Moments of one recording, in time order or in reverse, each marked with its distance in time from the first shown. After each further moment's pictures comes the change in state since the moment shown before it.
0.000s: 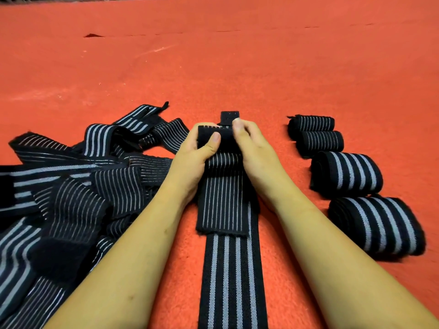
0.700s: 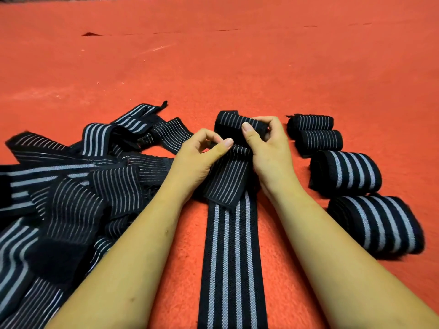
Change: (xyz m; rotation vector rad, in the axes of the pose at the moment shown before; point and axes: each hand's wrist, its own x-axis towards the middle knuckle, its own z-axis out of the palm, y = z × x) left_hand 0.002 -0.003 -0.002 0.258 -0.003 0.039; right_hand 0.009 0.013 -0.009 0.050 0.289 -0.142
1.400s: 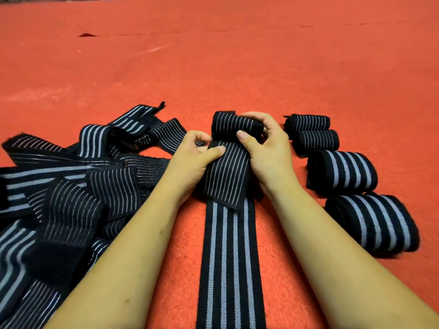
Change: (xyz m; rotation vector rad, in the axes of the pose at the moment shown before) left_hand -0.001 0.003 0.000 -0.181 -0.008 -0.189; right_hand 0.003 -0.001 -0.005 -0.065 -0.022 -0.074
